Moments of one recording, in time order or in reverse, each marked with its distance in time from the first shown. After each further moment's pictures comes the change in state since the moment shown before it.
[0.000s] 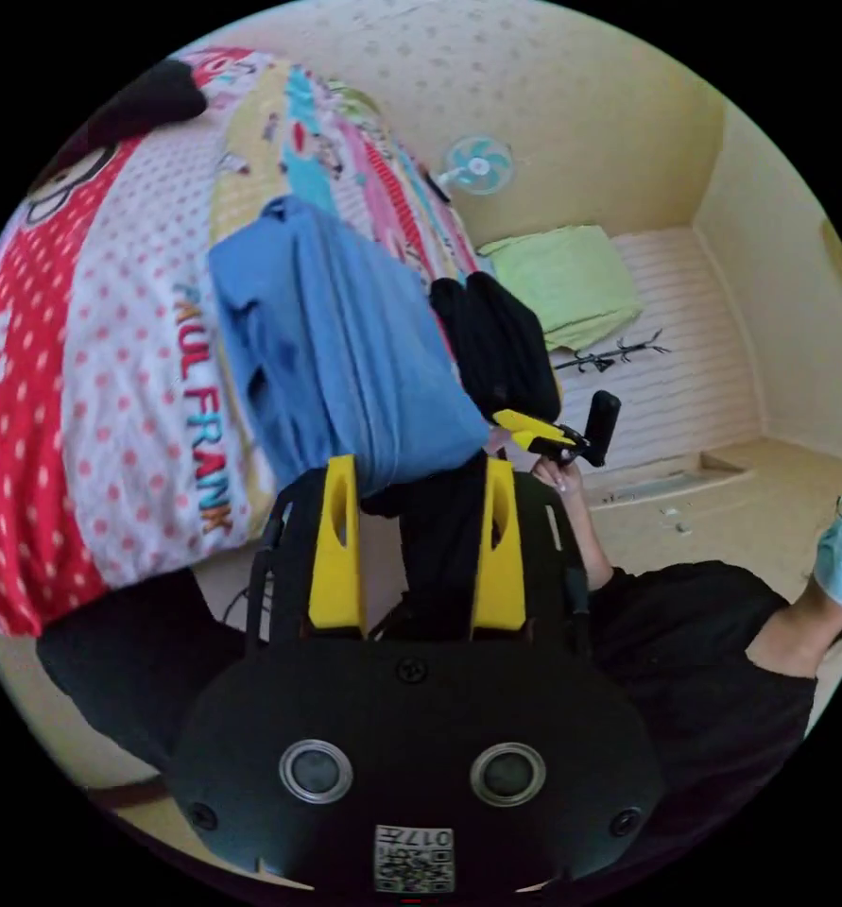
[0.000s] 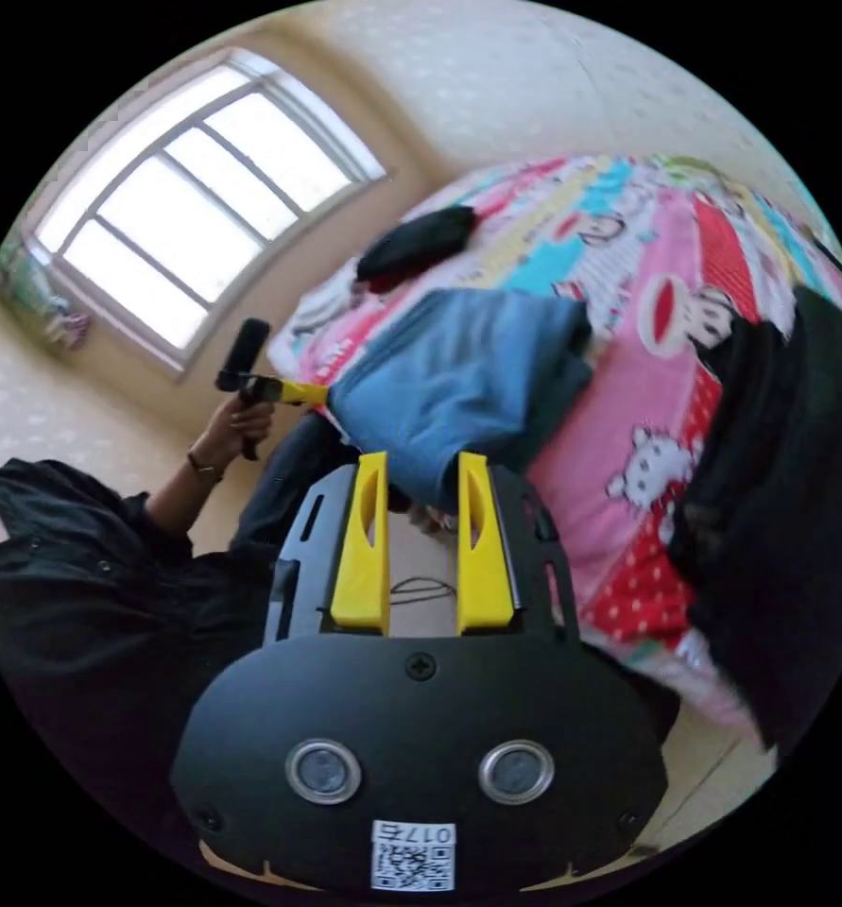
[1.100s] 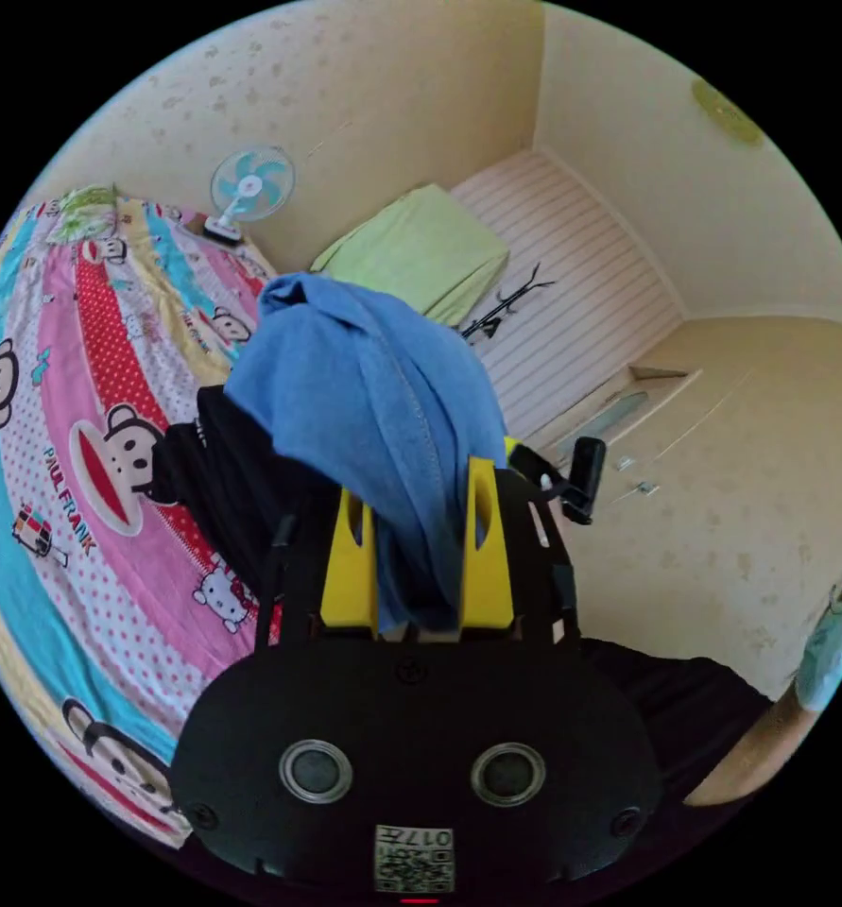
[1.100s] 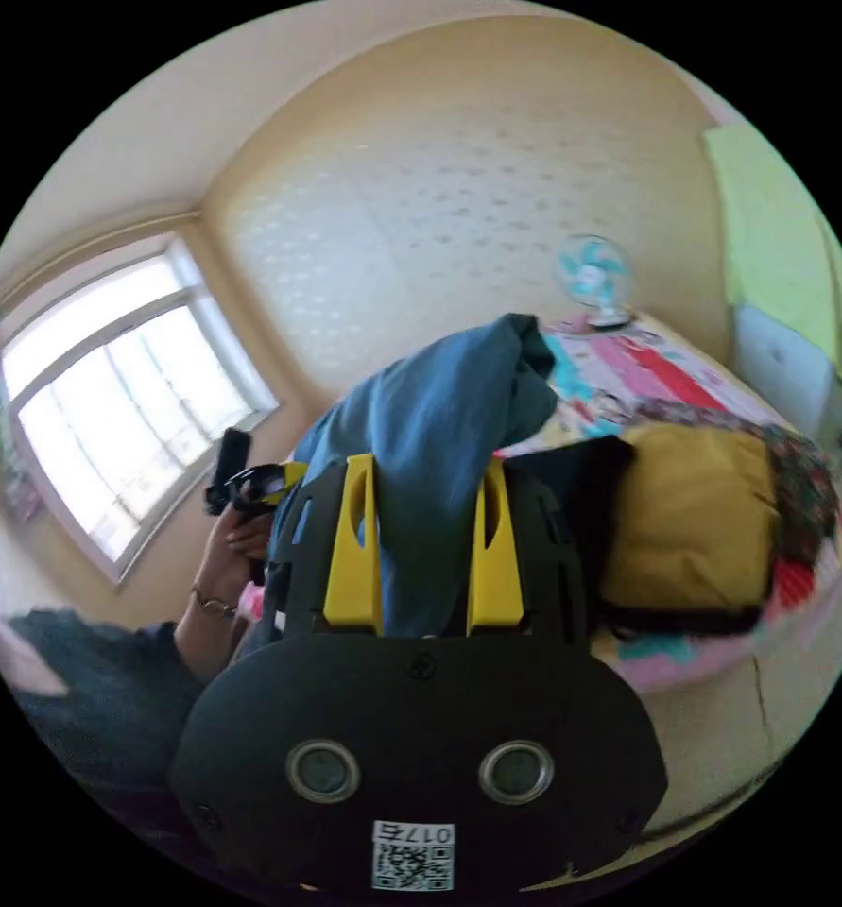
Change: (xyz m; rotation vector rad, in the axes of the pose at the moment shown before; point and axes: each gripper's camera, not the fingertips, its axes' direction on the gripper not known) left arm 0.260 -0.211 0.192 -0.006 0.164 0.424; right arm 0.124 0.050 -0.228 0.648 0.325 0.341
